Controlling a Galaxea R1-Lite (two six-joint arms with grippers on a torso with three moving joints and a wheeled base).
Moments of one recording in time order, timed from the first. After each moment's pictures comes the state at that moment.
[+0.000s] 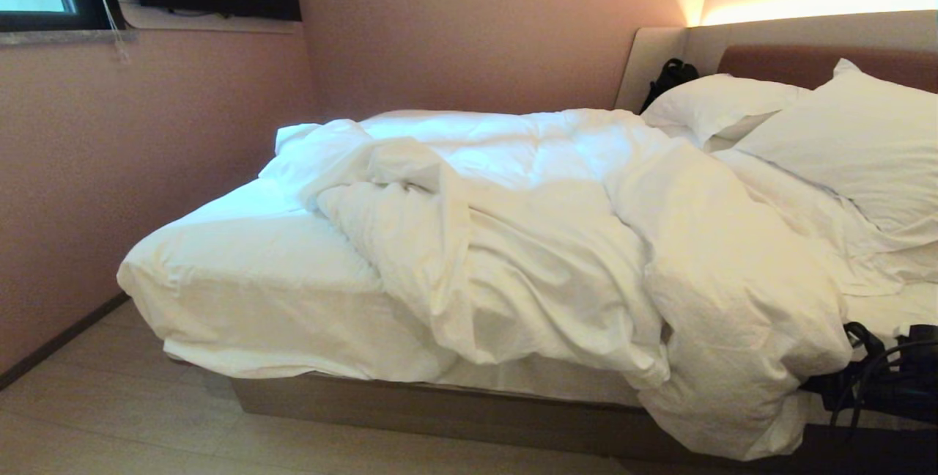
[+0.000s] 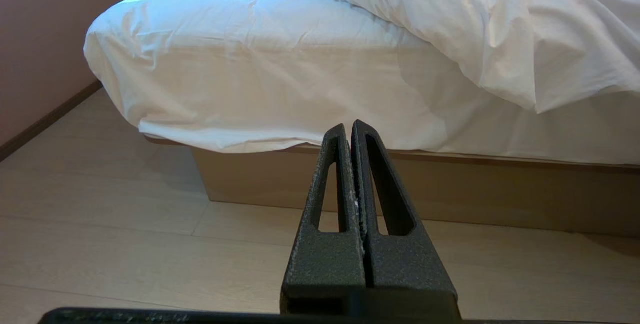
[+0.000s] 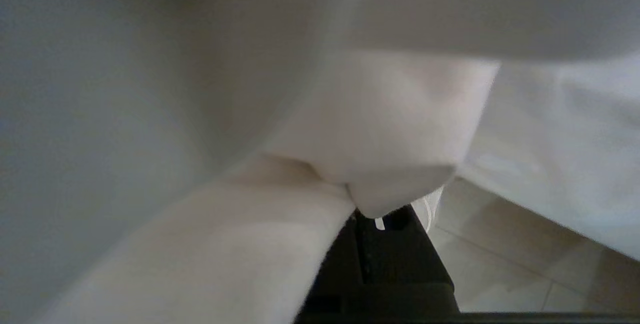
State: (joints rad) left arm 0.01 0.00 0.00 0.01 -0.01 0.00; right arm -0.64 2.48 -1.17 -0.26 0.79 -0.68
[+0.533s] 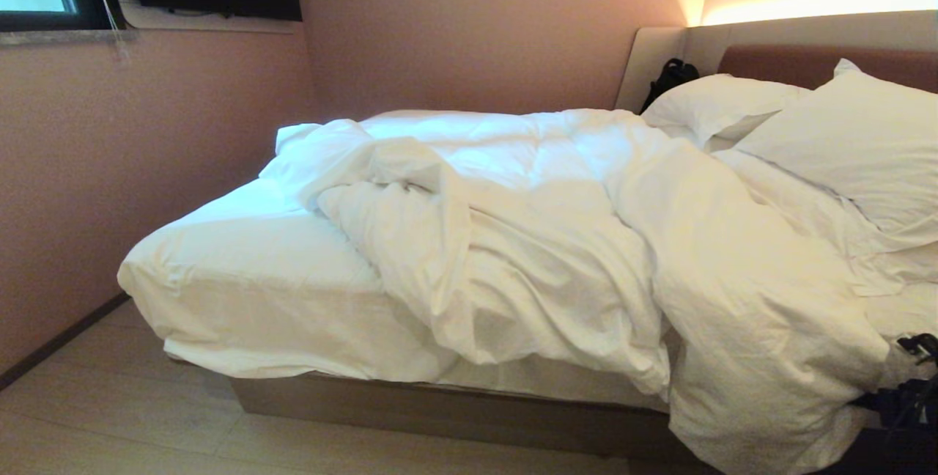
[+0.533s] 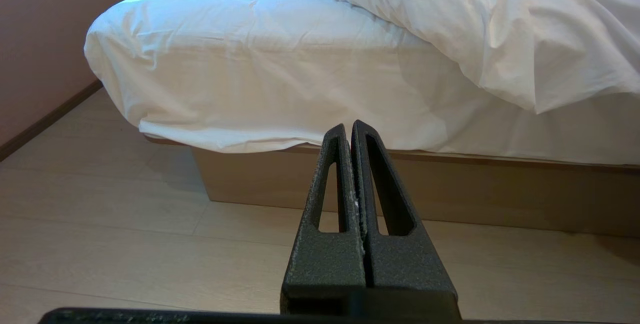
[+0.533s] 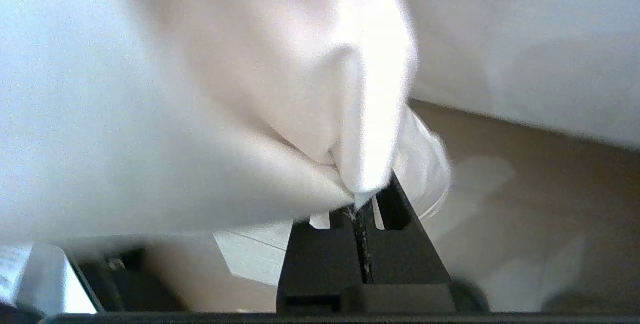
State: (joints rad) left arm 0.01 0.00 0.00 0.01 -0.01 0.00; right arm -0.84 2.37 -1.08 -0.23 0.80 -0.64
